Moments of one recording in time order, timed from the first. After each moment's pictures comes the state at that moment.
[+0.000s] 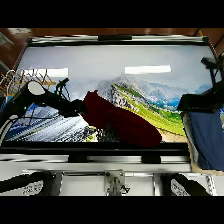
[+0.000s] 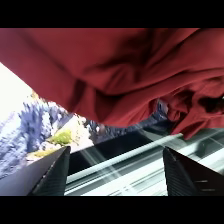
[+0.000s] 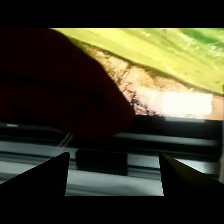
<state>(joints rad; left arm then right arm) -0.18 -1.35 1.06 0.89 -1.18 -1.51 -0.15 -1.11 1.34 -1.33 1.70 1.45</state>
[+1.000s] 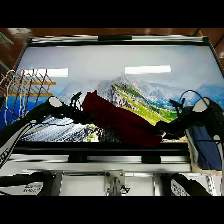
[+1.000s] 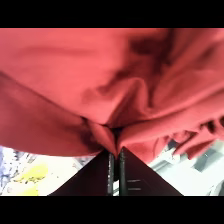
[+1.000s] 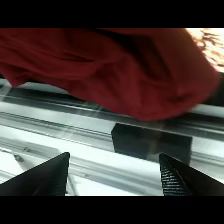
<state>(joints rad) -0.28 -1.47 0.94 0.70 -0.97 -1.35 -0.07 -1.11 0.83 -1.16 1.50 1.48</state>
